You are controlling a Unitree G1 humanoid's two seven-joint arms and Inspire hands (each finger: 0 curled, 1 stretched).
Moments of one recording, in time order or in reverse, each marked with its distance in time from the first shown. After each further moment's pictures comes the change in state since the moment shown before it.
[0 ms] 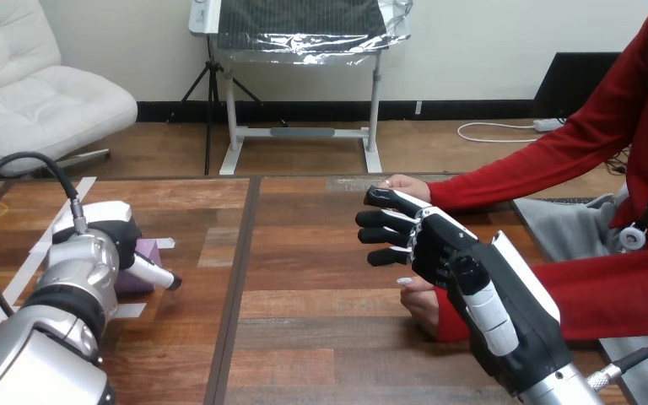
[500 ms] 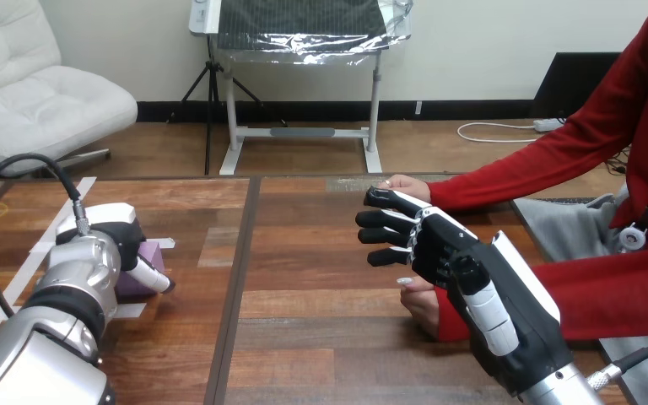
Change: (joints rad) left arm 0.002 0.000 0.002 0.000 -0.002 -0.026 -0.006; right arm 0.000 0.000 0.000 0.000 0.001 0.000 0.000
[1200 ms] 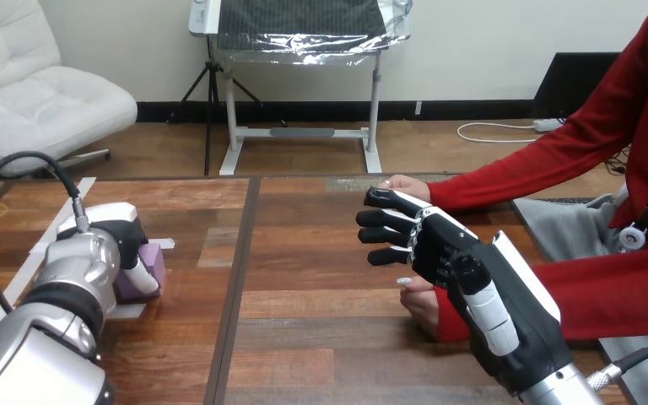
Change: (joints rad) left arm -0.012 0.005 0.004 -0.001 -0.007 -0.002 -0.032; right arm 0.000 0.000 0.000 0.000 0.003 0.000 0.000
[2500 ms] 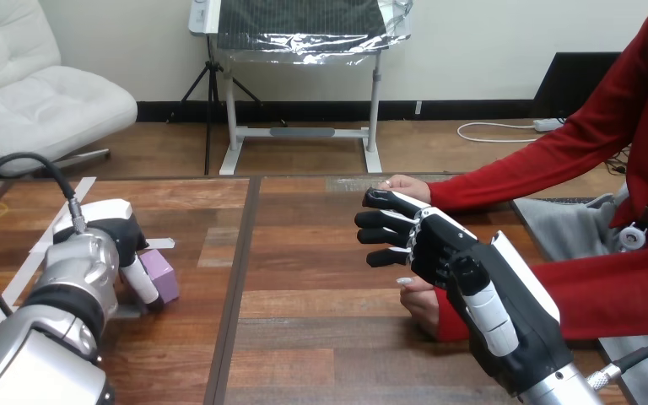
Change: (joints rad) left arm 0.013 -0.003 0.017 0.000 -0.035 0.015 0.071; right arm 0.000 0.000 0.000 0.000 0.000 0.000 0.006
